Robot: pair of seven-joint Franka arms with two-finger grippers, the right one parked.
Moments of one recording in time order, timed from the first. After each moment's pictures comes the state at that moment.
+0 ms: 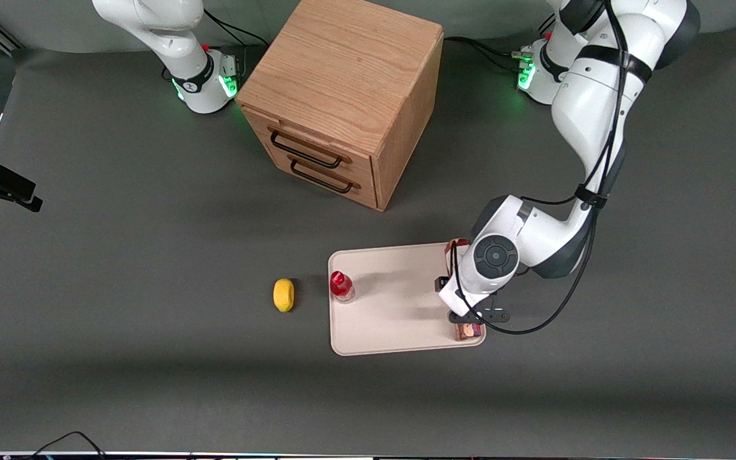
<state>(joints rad) -0.22 0.79 -0.30 -1.44 0.25 2.14 -0.60</state>
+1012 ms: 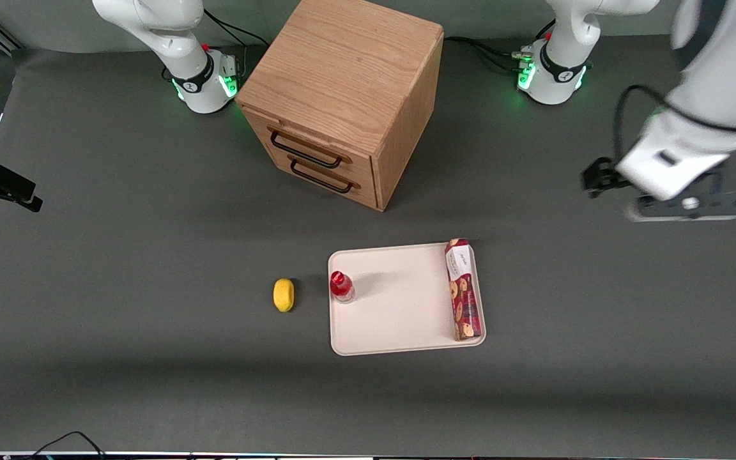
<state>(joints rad) -0.19 0.08 0.00 -1.48 0.10 1.48 -0.17</state>
